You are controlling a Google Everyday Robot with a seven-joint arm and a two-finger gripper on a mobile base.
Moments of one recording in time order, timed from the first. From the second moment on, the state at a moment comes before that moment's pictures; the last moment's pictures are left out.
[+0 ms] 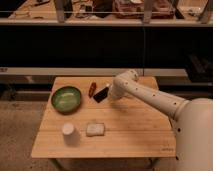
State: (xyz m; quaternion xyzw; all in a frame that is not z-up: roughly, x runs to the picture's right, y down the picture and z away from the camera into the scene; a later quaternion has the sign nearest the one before) arm 0.040 0.058 0.924 -0.18 -0.18 -0.16 0.95
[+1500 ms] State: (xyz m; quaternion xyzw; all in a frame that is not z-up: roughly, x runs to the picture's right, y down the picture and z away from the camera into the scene) arm -0.038 0.022 0.873 -0.13 -0.26 -0.33 0.90
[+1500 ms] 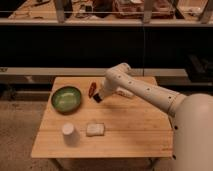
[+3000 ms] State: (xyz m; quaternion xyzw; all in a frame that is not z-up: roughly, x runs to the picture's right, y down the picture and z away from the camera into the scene) arm -0.109 -0.007 0.867 -0.03 -0.36 -0.52 0.77
